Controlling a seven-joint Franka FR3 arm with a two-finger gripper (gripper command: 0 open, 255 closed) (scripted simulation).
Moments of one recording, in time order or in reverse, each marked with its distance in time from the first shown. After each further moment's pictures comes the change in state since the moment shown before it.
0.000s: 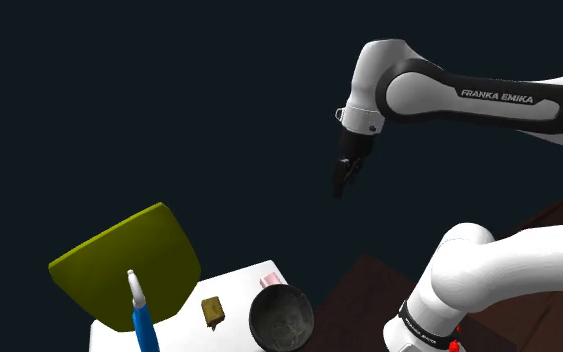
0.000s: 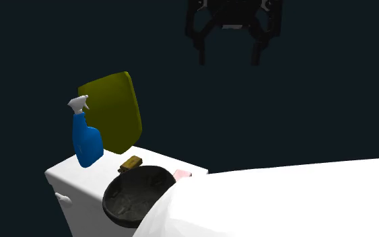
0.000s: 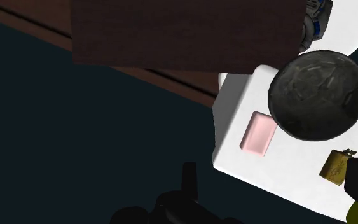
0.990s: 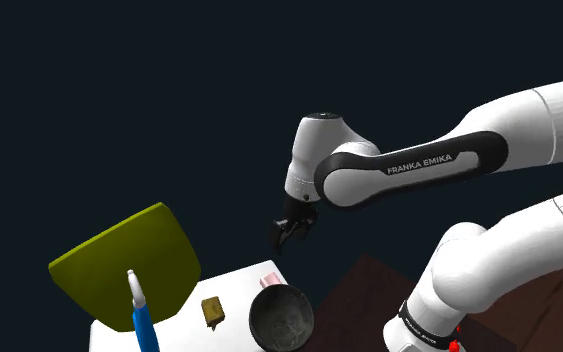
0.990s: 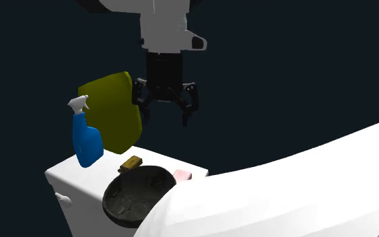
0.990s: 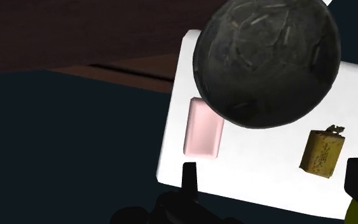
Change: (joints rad) arm 0.028 0.282 0.319 -0.150 0.198 0.503 0.363
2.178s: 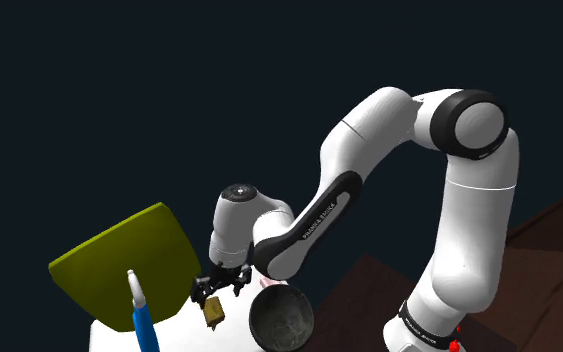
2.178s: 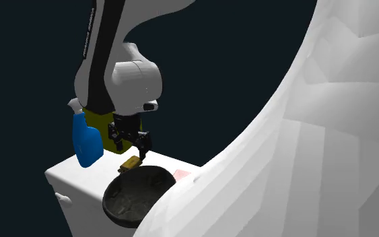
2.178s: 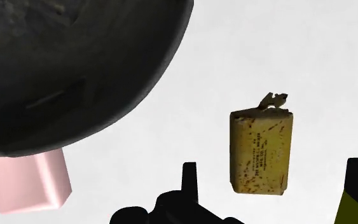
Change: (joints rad) arm -0.003 0.831 0.163 0.298 -0.612 0.503 0.829
